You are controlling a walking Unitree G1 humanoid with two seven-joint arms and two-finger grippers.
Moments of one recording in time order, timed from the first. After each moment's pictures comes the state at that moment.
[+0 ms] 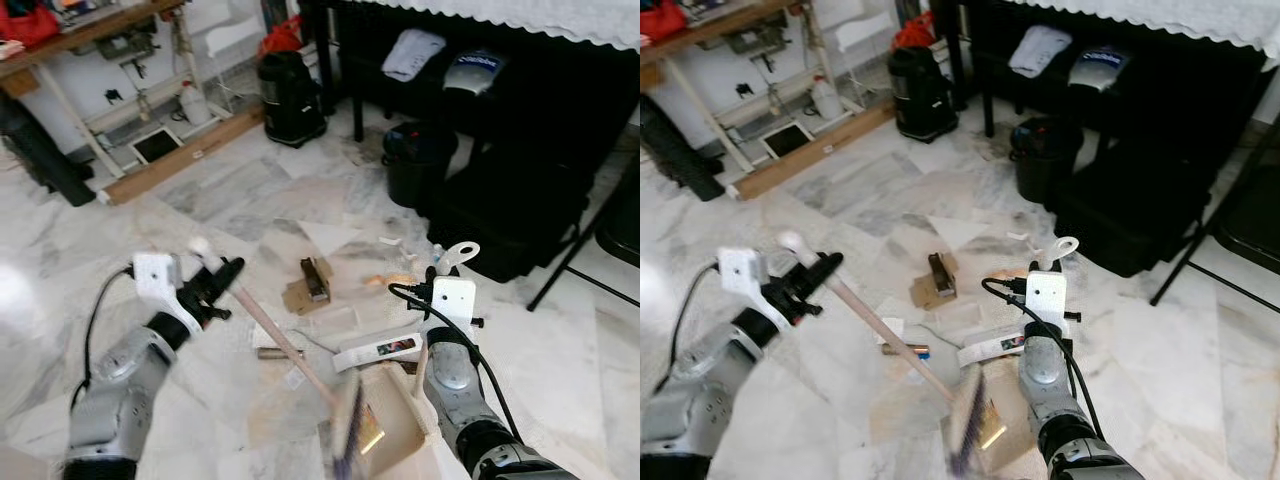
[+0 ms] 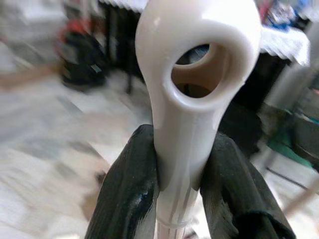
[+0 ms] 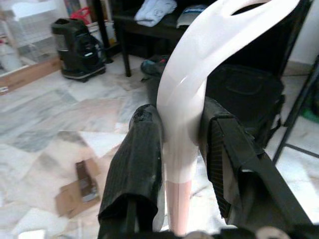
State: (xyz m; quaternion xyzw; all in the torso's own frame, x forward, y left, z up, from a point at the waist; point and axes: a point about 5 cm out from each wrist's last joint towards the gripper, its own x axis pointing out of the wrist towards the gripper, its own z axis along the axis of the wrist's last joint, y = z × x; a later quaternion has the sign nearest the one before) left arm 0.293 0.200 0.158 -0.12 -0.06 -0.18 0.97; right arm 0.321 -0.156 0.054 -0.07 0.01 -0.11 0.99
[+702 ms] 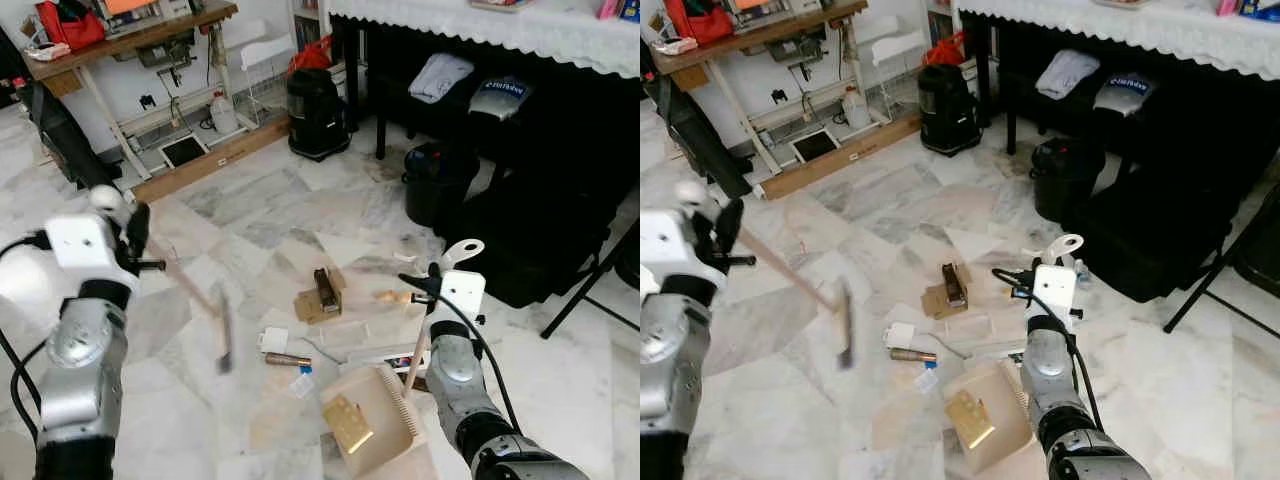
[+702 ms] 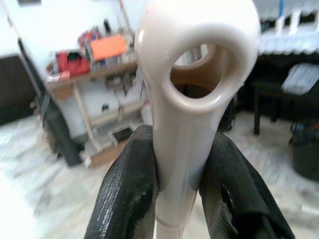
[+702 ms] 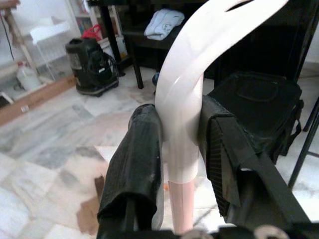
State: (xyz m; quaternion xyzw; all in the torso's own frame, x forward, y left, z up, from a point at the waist) left arm 0.292 0.239 0.167 0.06 -0.12 0.04 0.99; right arm 0.331 -0.166 0.064 0.01 0.00 -0.12 0.99
